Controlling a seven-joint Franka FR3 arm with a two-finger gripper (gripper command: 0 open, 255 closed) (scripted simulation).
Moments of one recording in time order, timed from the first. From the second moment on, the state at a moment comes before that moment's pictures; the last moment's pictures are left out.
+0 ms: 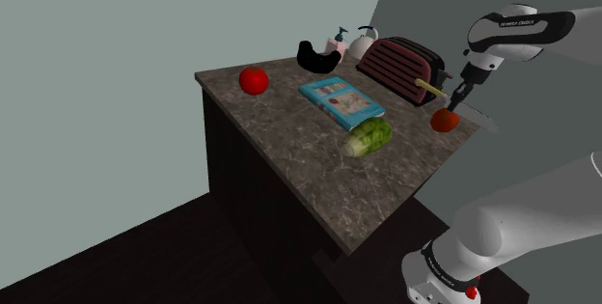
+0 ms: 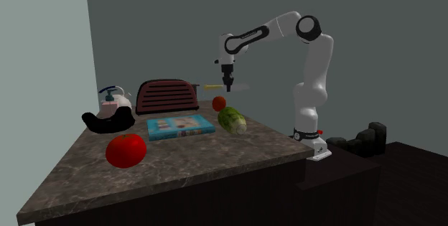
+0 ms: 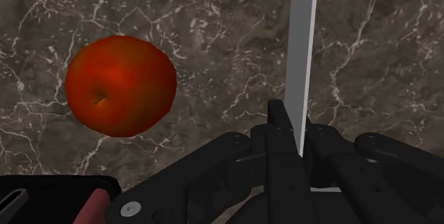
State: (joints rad) arm -0.41 -0.21 -0.50 -2.12 -0.12 1.89 -0.86
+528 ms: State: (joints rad) arm -0.42 -0.17 -0.51 -2.20 -0.11 2.01 -0.87
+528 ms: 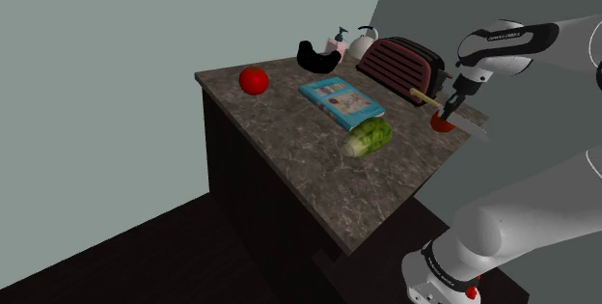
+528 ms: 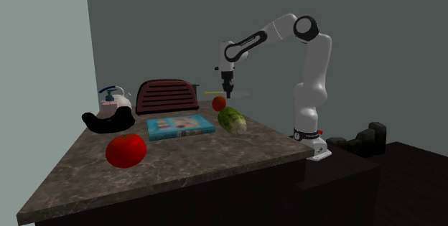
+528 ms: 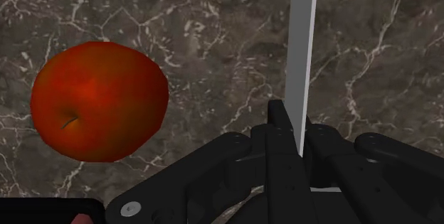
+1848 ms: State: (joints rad) arm -0.41 -0.03 -0.54 -2.34 -0.05 2.27 -0.92
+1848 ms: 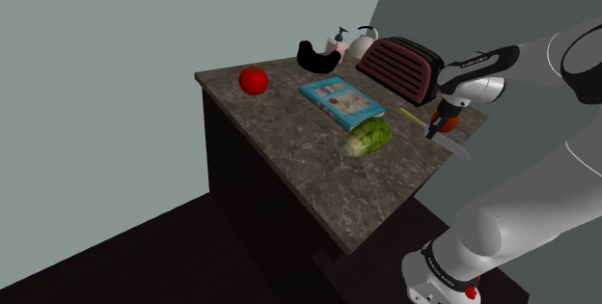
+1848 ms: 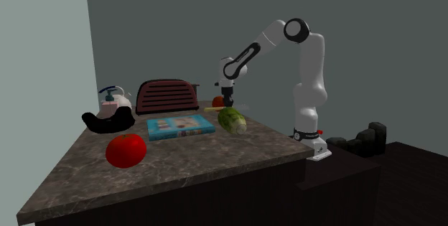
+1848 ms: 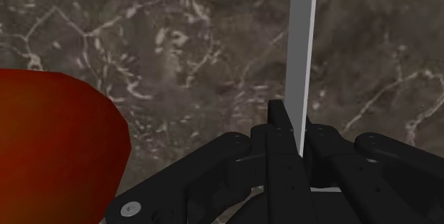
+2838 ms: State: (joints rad) arm -0.42 -0.05 -0.54 -2.32 -0.06 2.24 -0.91
